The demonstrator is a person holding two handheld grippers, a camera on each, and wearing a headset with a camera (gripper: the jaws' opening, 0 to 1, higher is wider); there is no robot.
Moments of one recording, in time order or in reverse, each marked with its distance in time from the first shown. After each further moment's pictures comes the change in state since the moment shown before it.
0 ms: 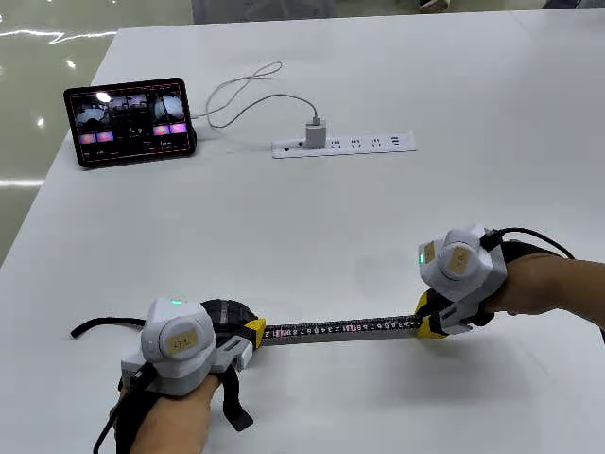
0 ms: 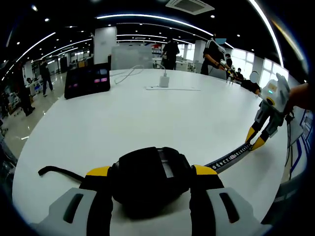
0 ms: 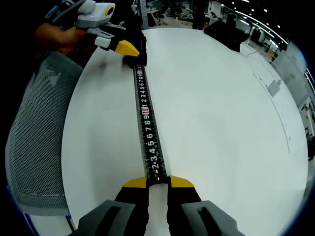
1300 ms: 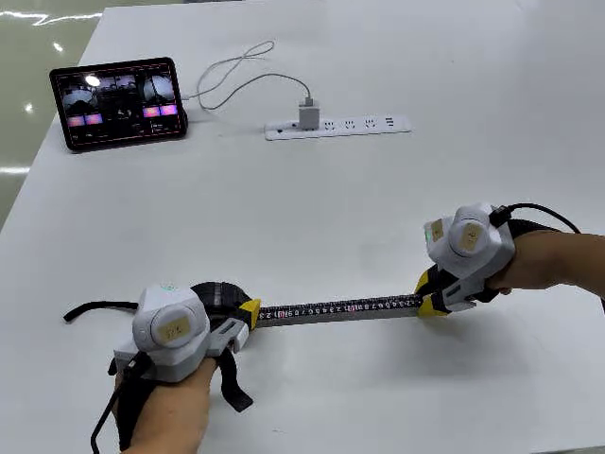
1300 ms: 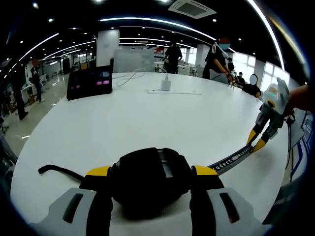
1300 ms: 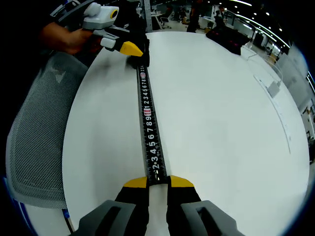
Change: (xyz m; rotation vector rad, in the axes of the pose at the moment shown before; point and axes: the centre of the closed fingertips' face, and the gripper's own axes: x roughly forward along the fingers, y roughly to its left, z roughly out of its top) left arm 0.000 0.000 0.002 -0.016 -0.029 0.013; right arm -0.005 -0.003 -0.009 -0.015 -0.039 0.021
